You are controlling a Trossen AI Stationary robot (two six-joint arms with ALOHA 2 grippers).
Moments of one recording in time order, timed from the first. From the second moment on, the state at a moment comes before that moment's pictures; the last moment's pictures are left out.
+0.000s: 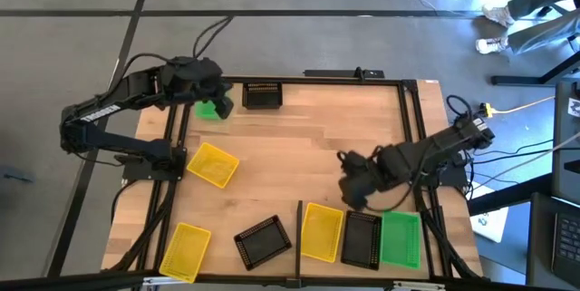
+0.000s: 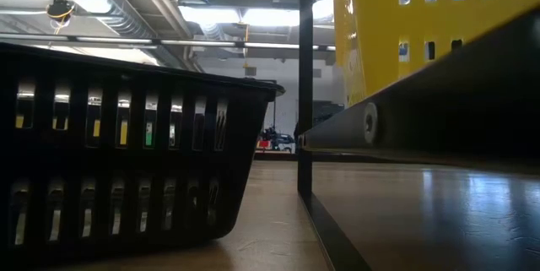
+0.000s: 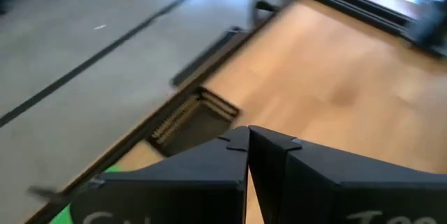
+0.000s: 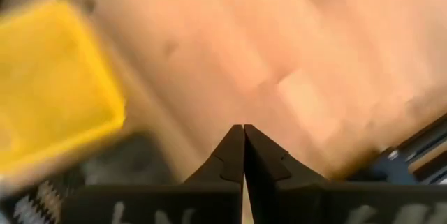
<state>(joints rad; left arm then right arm) 0.32 1.04 1.34 -0.86 -0.37 -0.26 0.42 1.61 1.60 -1.51 0.17 1.05</state>
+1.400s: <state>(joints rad) 0.62 1.49 1.34 -0.82 -0.22 -0.25 0.09 1.42 1.60 -1.35 0.45 0.73</state>
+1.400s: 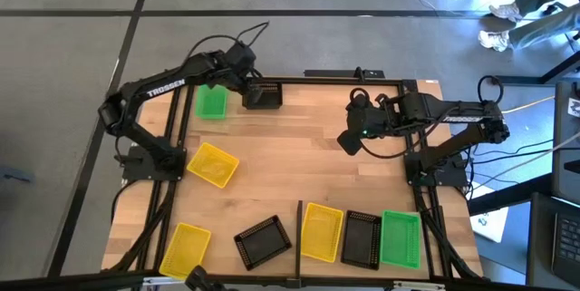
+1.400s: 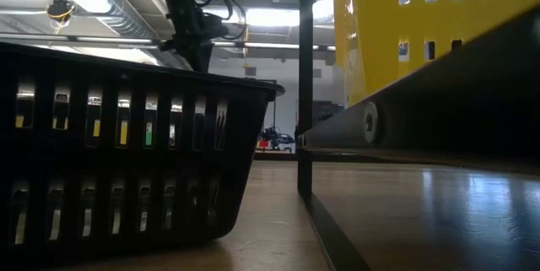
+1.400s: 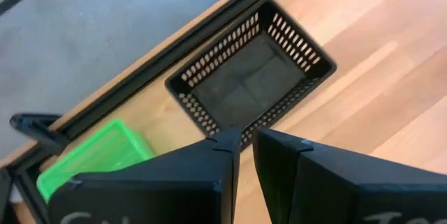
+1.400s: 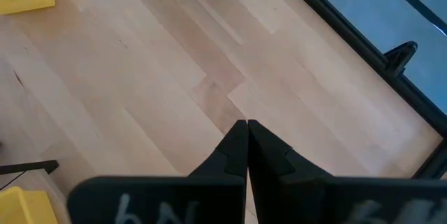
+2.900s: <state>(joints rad) 0.66 1.71 1.34 -0.82 0.10 0.69 0.09 1.42 1.60 -1.16 0.36 0.54</state>
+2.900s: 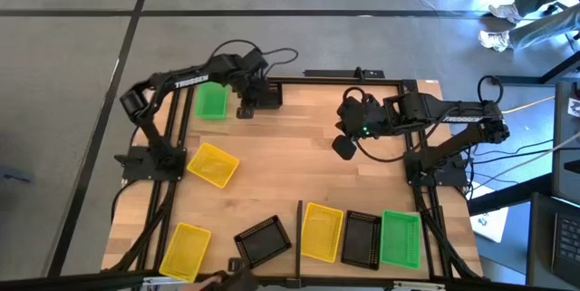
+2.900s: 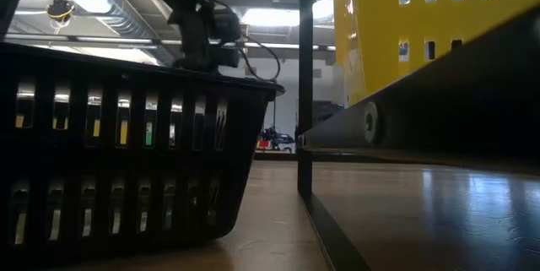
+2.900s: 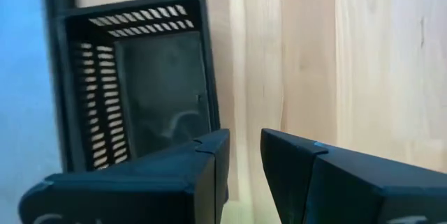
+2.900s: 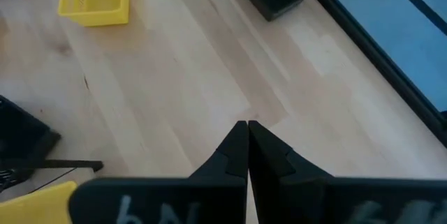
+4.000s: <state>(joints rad) 0.70 1.85 1.34 -0.76 0.10 0.68 0.09 1.42 1.60 -1.15 0.37 0.51</state>
